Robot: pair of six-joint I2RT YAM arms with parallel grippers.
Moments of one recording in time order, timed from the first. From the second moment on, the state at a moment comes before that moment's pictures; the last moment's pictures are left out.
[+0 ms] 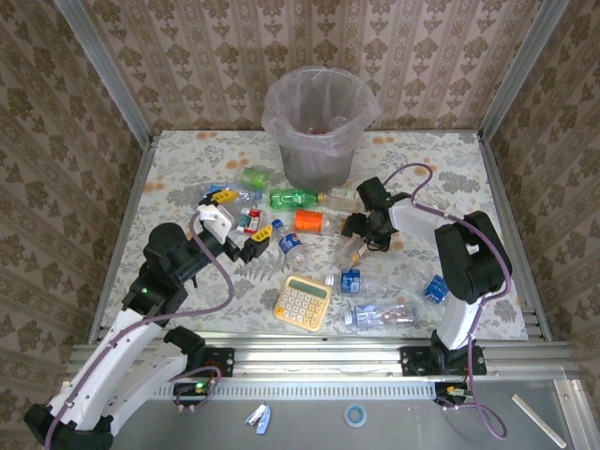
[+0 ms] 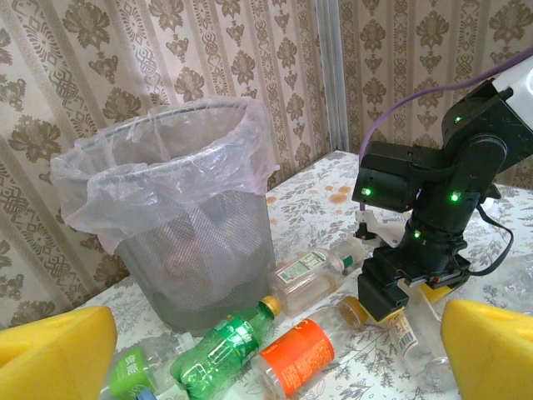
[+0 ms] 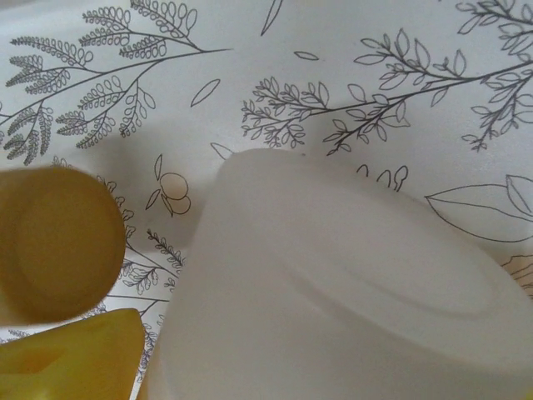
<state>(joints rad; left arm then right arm) -0.55 0.63 0.68 -0.09 0.29 0.20 0.37 1.80 1.10 -0.57 -0.10 0.76</state>
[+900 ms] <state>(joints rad) -0.56 0.63 0.68 -0.09 0.29 0.20 0.30 1.72 1.07 -0.55 -0.05 0.77</state>
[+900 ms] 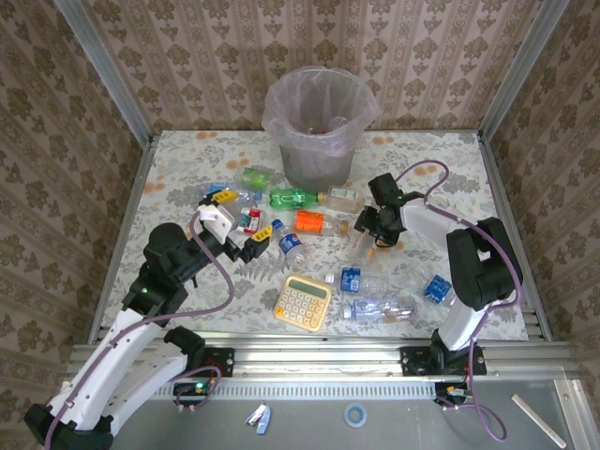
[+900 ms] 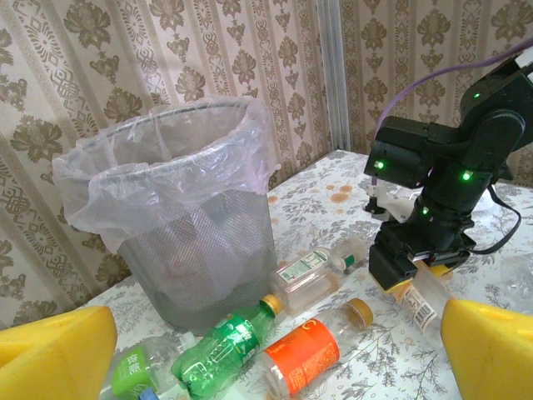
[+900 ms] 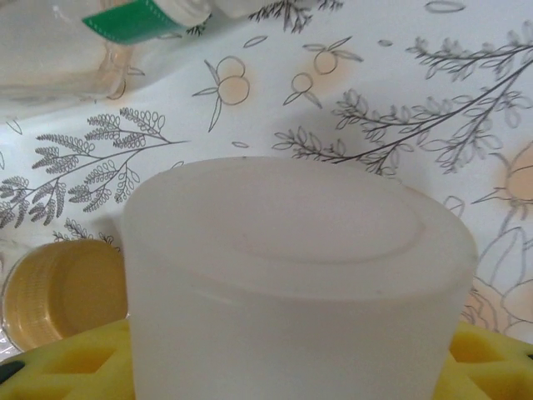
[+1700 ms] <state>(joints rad) -0.56 0.63 0.67 -0.08 0.29 0.20 0.21 1.33 1.06 -0.52 0.03 0.68</state>
